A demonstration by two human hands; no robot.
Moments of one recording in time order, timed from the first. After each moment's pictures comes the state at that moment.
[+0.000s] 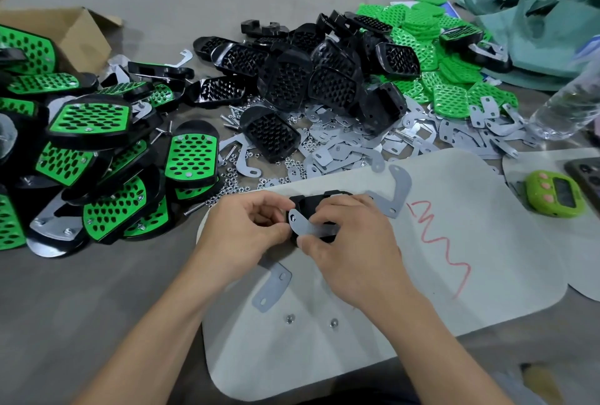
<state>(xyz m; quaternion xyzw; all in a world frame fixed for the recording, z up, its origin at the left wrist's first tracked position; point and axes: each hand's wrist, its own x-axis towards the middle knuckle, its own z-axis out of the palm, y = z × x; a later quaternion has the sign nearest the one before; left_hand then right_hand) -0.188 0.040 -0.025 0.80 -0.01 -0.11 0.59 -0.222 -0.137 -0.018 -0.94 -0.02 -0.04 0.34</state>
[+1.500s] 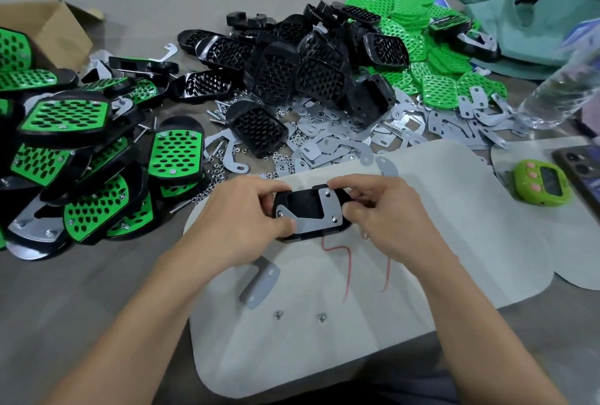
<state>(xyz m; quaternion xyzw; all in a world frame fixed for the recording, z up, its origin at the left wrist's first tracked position) -0.175 0.024 -0.005 0.94 -0.06 -0.09 0.33 -0.198 -0.195 -0.015 -0.87 0.07 0.05 0.49</state>
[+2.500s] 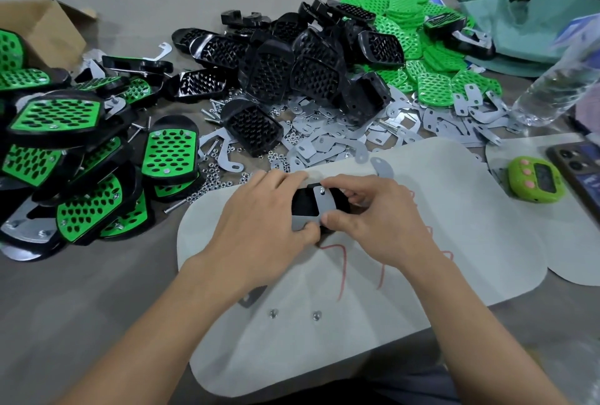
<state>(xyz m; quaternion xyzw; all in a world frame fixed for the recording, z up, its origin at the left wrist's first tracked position) -0.189 -0.003 -0.015 0.97 -0.20 0.02 0.16 -0.199 -0.199 -0.025 -0.89 0.01 0.01 0.45</state>
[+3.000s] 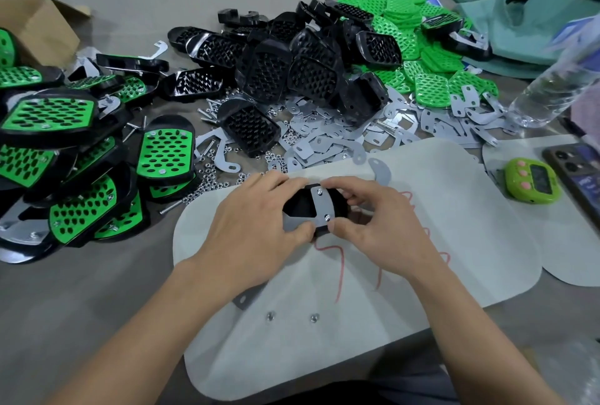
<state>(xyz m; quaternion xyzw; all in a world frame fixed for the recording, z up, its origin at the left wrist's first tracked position) -0.187 0.002 -0.021 0.96 -0.20 0.03 0.18 -0.208 -0.205 -0.029 -0.87 -0.02 0.00 0.49</state>
